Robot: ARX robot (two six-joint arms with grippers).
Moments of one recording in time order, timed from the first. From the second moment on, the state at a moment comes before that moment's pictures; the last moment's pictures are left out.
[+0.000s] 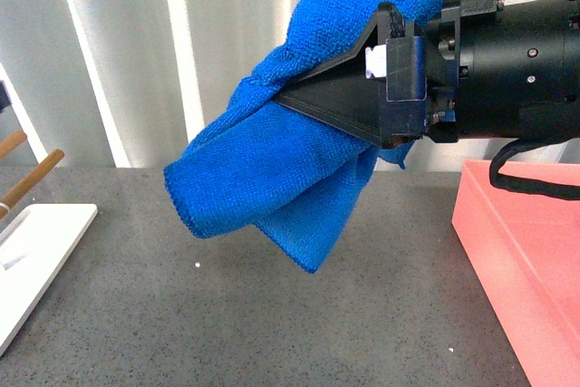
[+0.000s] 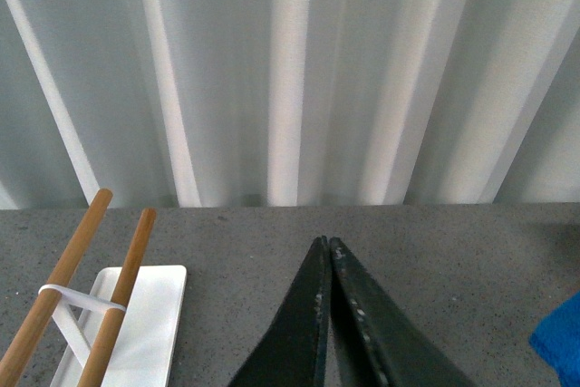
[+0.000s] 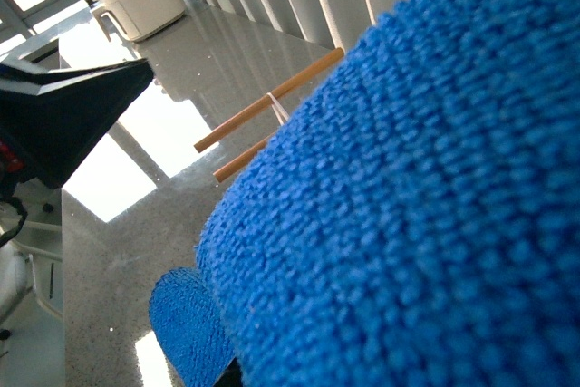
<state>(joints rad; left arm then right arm) -0.23 1.11 0.30 0.80 -0.22 -0.02 0.34 1.63 0.83 0.52 -0.79 0.13</state>
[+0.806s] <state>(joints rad) 0.00 0.66 0.04 0.61 0.00 -0.01 0.34 1.61 0.81 0.49 -0.77 0.12</state>
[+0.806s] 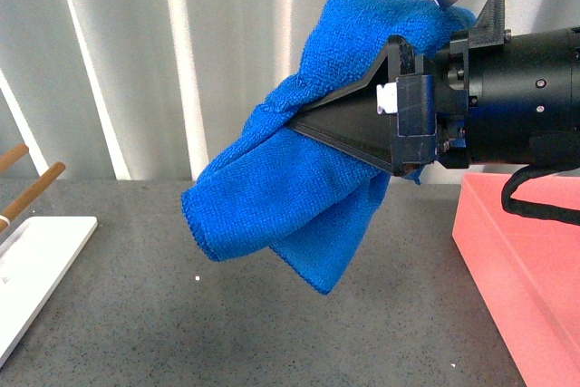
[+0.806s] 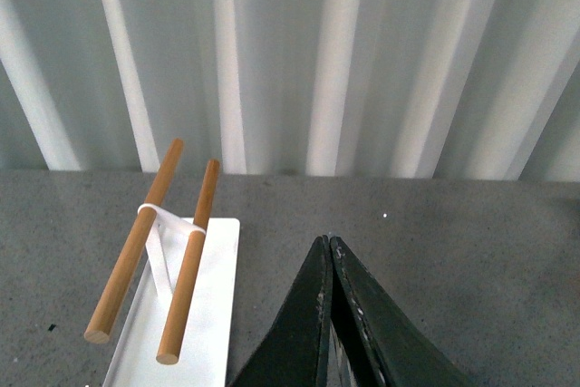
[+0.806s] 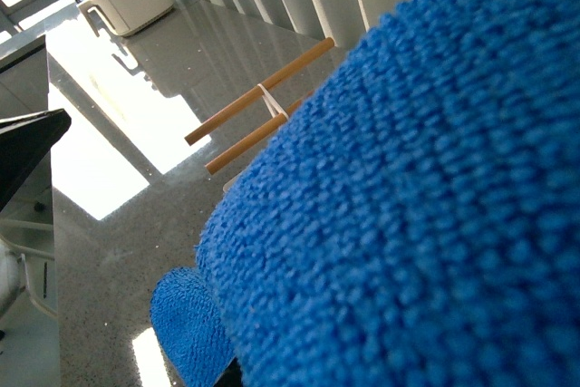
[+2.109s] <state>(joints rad) 0.00 0.14 0.02 0.14 0.00 -0.01 0.35 1.60 0.81 0.43 -0.76 0.08</state>
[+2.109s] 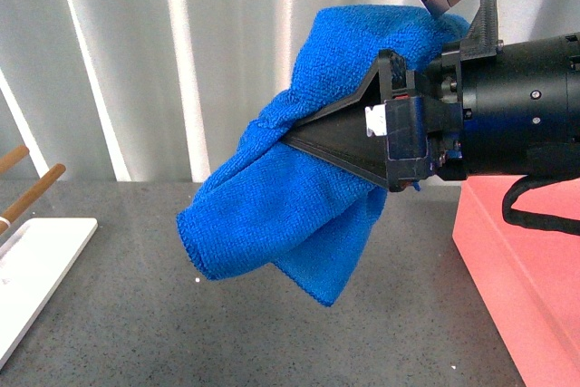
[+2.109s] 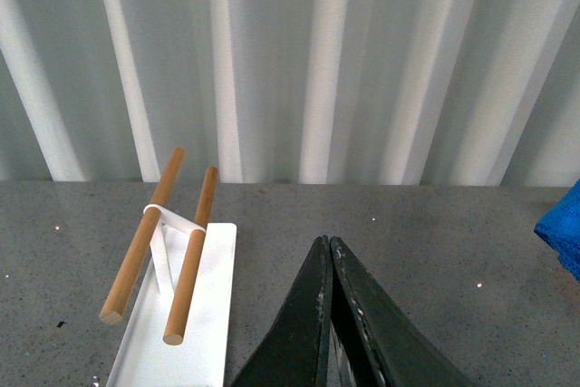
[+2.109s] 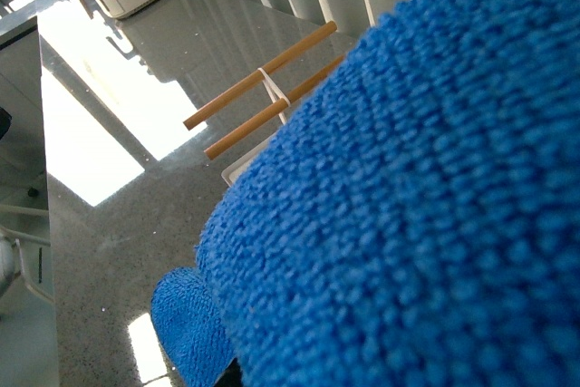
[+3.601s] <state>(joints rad) 0.00 0.00 0.02 0.00 0.00 -0.01 0.33 2.27 1.34 -0.21 -0.25 -0.21</state>
